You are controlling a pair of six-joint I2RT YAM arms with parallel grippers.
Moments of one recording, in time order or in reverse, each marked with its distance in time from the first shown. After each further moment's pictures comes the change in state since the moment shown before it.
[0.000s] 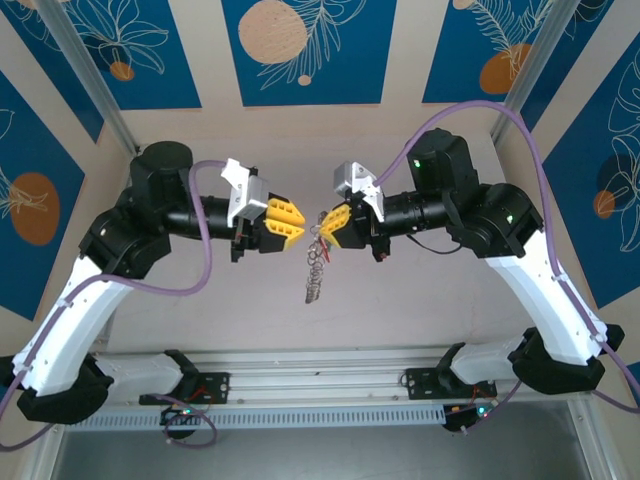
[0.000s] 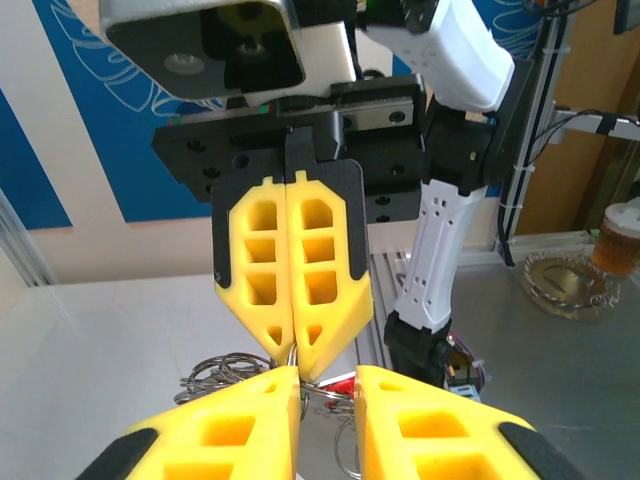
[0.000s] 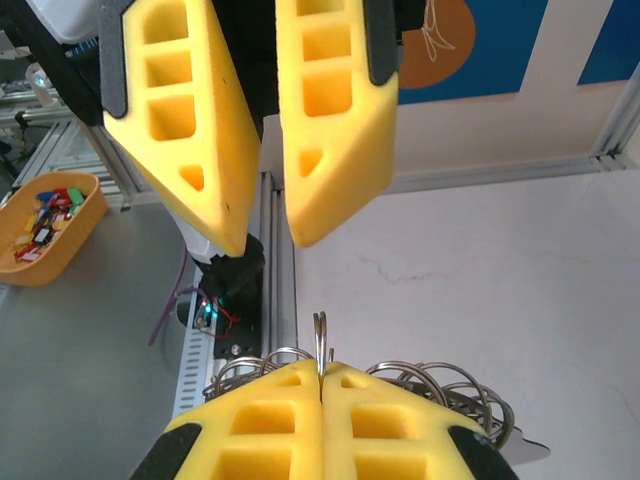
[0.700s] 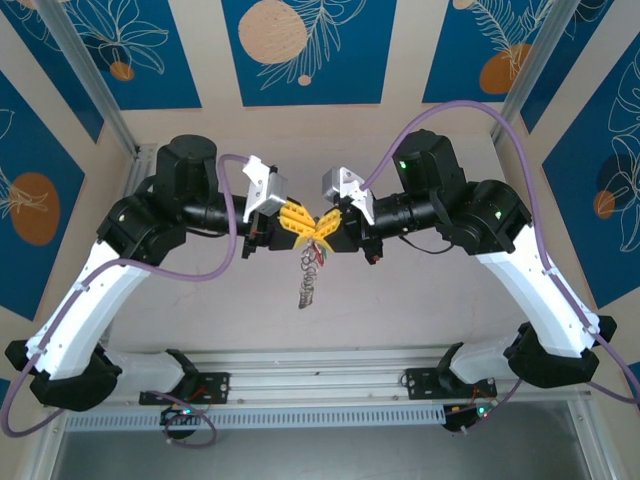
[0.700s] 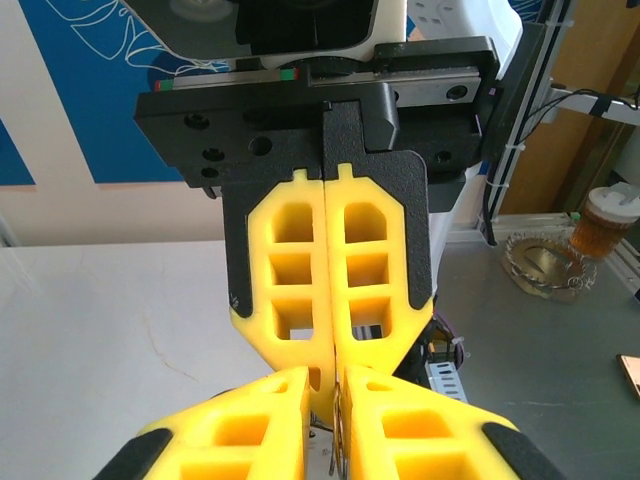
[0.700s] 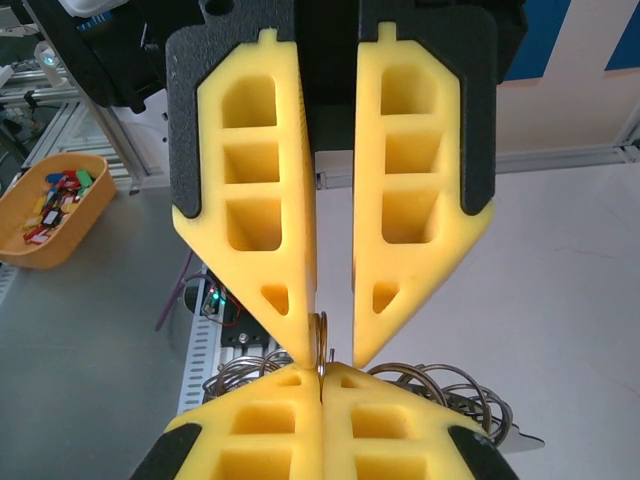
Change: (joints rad) left arm -0.018 0.072 0.042 -0.076 0.007 0.016; right arm 0.039 0.035 0.021 -0.024 0.015 -0.016
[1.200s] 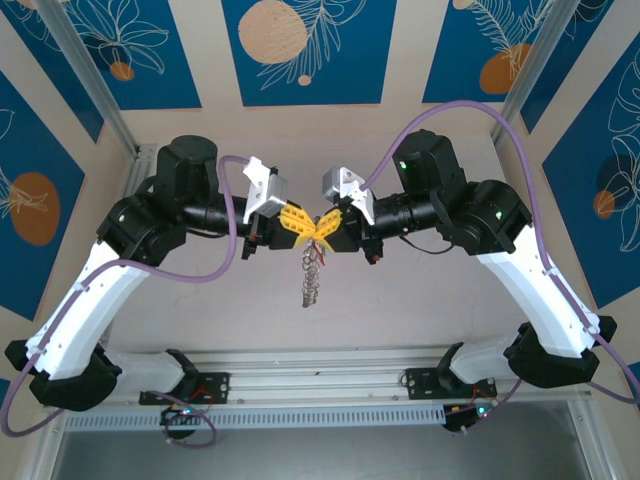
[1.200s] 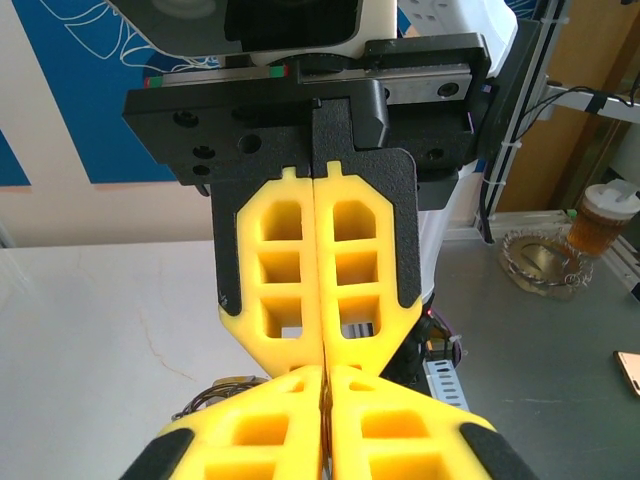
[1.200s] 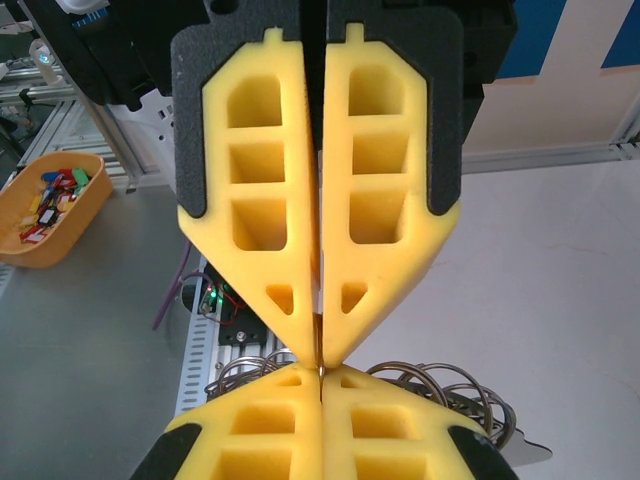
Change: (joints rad) left arm -0.005 -0.001 0.000 -0.007 0.001 0.008; right arm 0.000 0.000 0.003 -0.003 0.008 0.000
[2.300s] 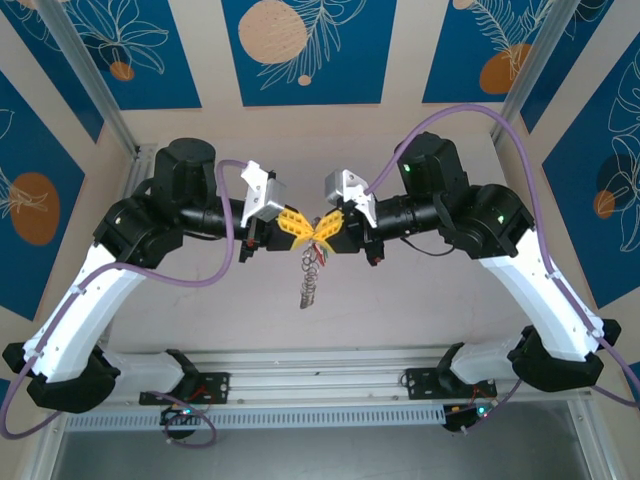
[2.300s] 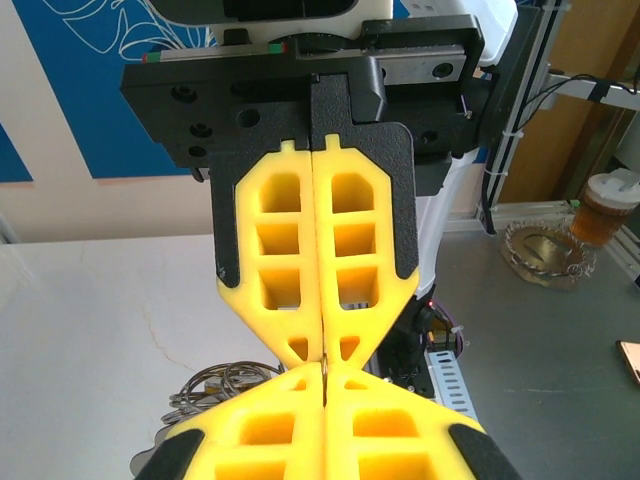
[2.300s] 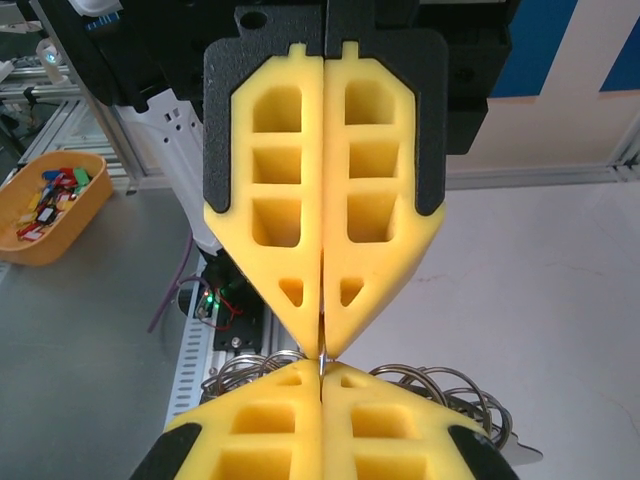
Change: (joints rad) left arm -0.002 -0.013 -0.004 -0.026 -0.011 0.025; right arm 0.000 -0.037 -0.056 0.058 -0.016 -0.026
